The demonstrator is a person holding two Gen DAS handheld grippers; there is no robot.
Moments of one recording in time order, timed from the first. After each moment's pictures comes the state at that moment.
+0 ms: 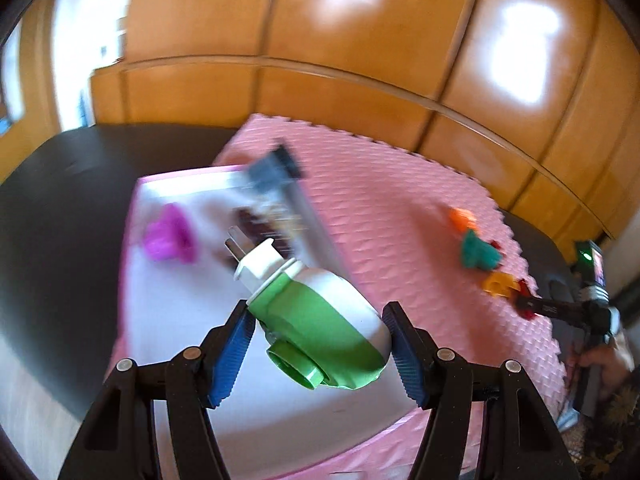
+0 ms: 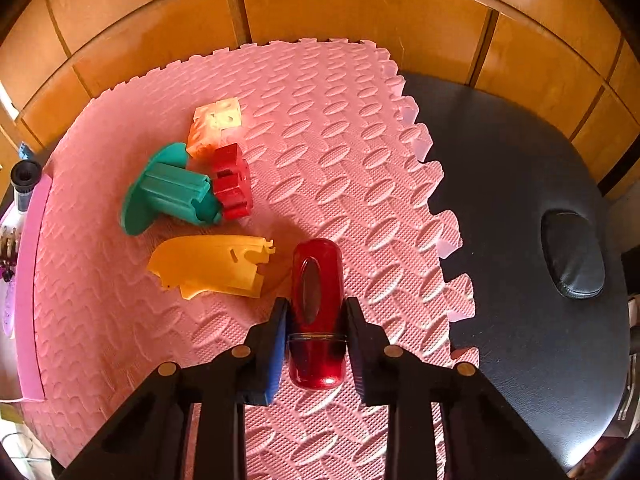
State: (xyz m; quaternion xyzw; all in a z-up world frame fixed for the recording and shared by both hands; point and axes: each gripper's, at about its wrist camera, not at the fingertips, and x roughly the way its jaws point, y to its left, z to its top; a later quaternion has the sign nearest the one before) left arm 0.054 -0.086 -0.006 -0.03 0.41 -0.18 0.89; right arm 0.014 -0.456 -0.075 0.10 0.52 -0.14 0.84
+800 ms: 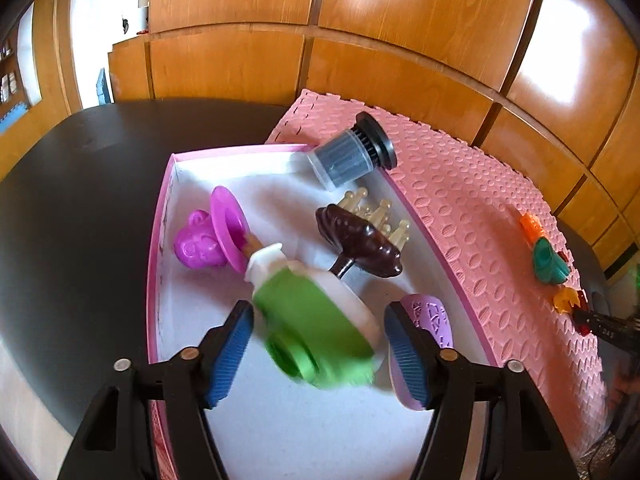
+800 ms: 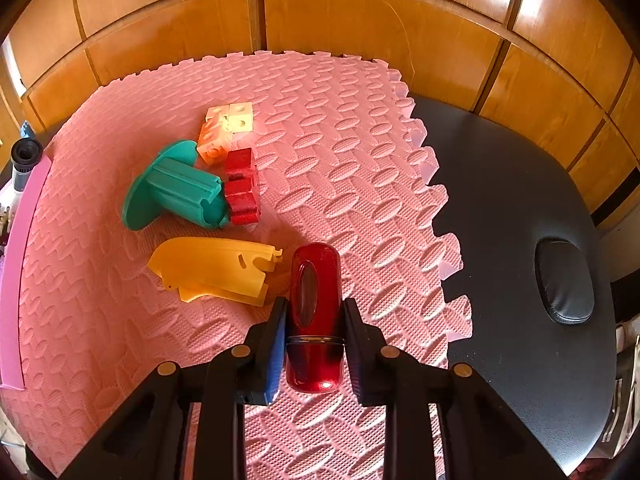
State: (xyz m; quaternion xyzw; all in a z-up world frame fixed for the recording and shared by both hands) left arm 0.116 -0.062 -0.048 -0.03 0.44 -0.14 0.89; right arm 0.017 -0.446 -0.075 0.06 0.50 -0.14 0.85
